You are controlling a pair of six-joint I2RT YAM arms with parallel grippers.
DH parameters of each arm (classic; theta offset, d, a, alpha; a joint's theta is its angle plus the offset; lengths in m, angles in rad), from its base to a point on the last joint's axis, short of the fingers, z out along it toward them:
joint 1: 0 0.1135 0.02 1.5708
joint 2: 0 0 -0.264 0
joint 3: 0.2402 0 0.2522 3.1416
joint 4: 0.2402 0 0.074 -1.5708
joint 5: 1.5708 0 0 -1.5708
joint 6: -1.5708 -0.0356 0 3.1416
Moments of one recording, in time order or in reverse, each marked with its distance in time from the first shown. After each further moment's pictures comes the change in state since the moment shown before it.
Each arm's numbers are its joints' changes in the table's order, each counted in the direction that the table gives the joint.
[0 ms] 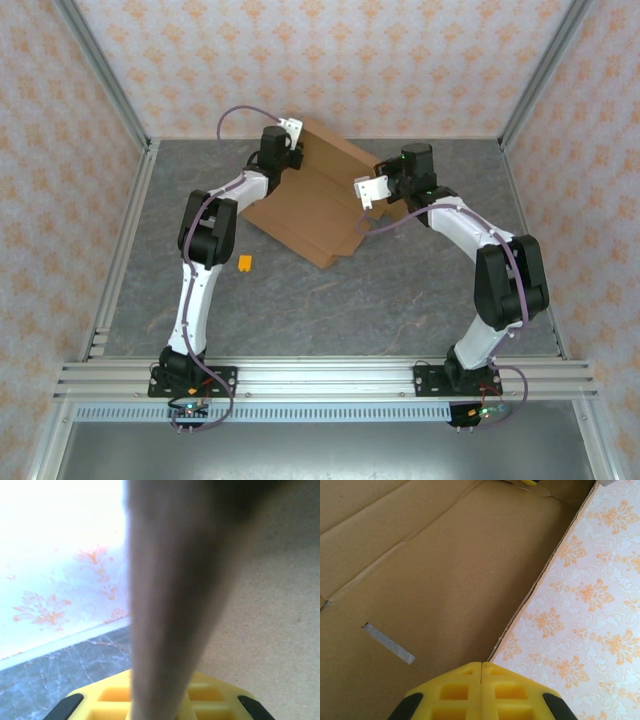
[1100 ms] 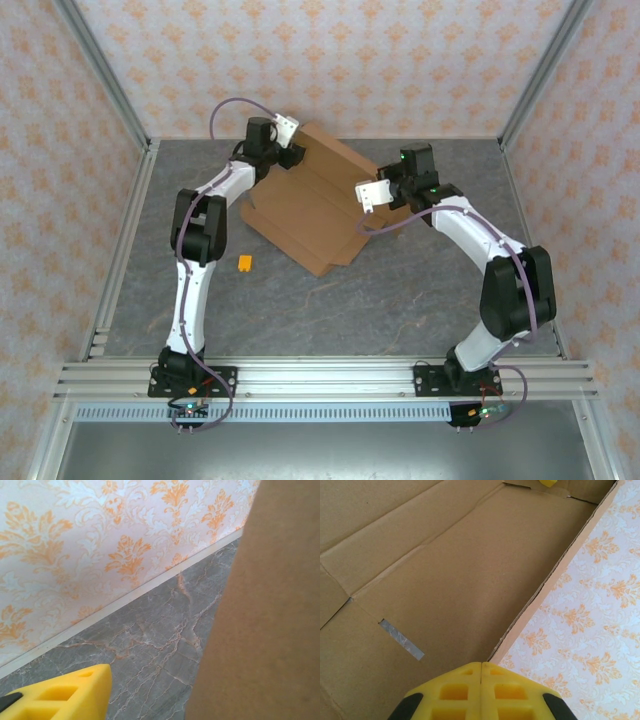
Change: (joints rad) left arm 0.077 -0.005 0.090 0.199 0.333 -0.135; right arm 0.021 0.071 0.034 0.240 0.043 -0.063
